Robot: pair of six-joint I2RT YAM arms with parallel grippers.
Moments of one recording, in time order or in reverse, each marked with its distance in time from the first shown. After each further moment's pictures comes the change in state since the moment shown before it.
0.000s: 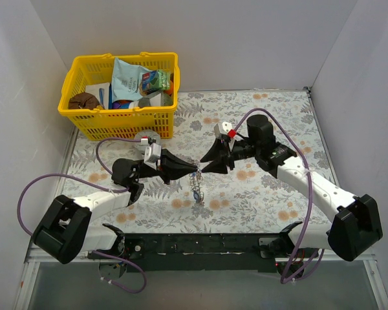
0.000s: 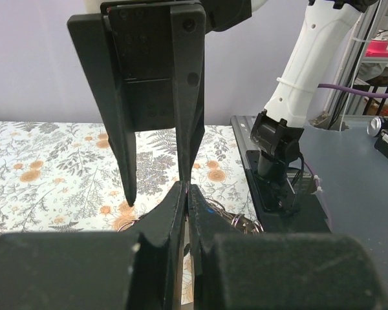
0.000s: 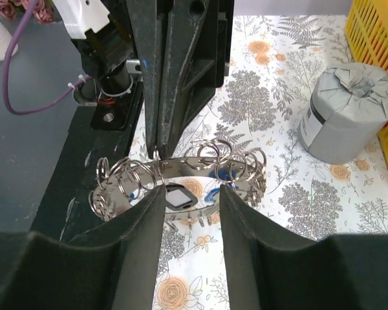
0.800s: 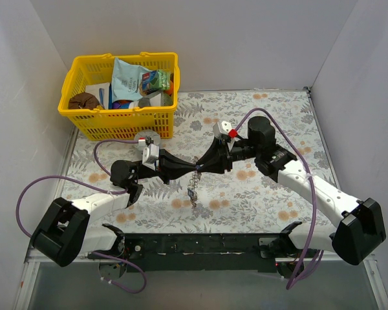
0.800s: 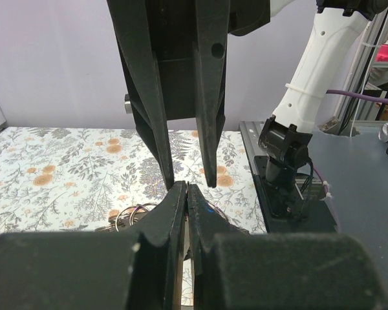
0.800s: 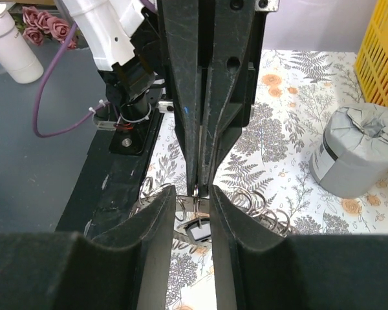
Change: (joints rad) left arm 0.000 -0.027 -0.014 0.001 -0.036 0.018; right arm 0.055 -0.049 -0.006 0.152 -0.003 0.161
